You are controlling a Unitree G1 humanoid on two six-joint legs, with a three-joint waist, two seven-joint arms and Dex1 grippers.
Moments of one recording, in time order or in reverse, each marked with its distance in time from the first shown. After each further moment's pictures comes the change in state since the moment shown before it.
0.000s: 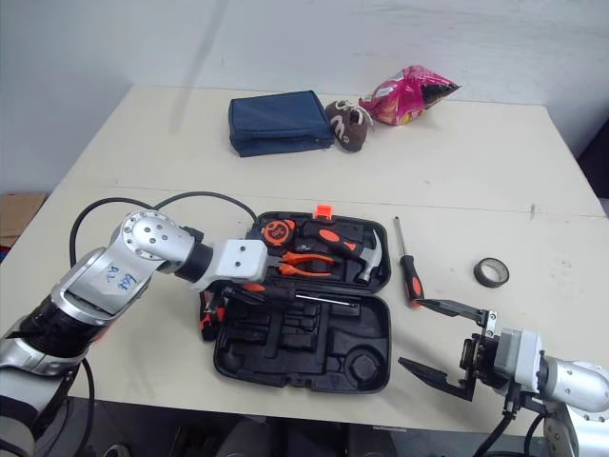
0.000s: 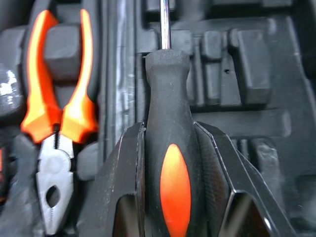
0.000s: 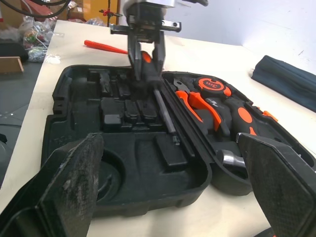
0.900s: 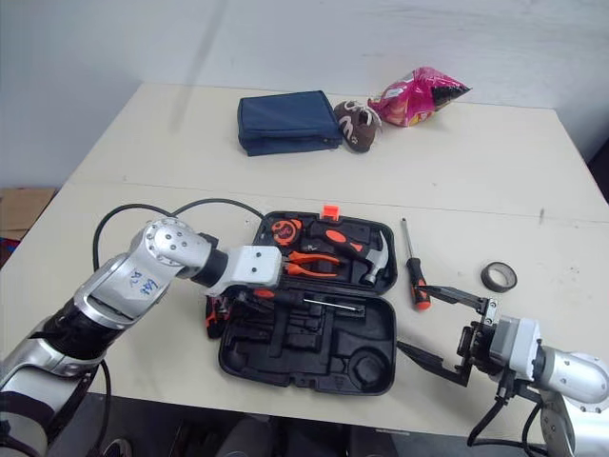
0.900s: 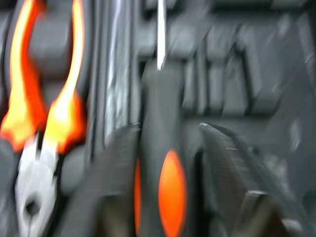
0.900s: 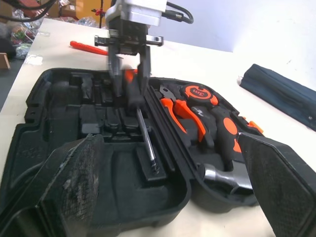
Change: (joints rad) left arm 0.003 -0.092 -0.030 -0.006 0.043 0.013 0.027; right arm -0.050 -0.002 0.009 -0.018 -0.022 0.023 -0.074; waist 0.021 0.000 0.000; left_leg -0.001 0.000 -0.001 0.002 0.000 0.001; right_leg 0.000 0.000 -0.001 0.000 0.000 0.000
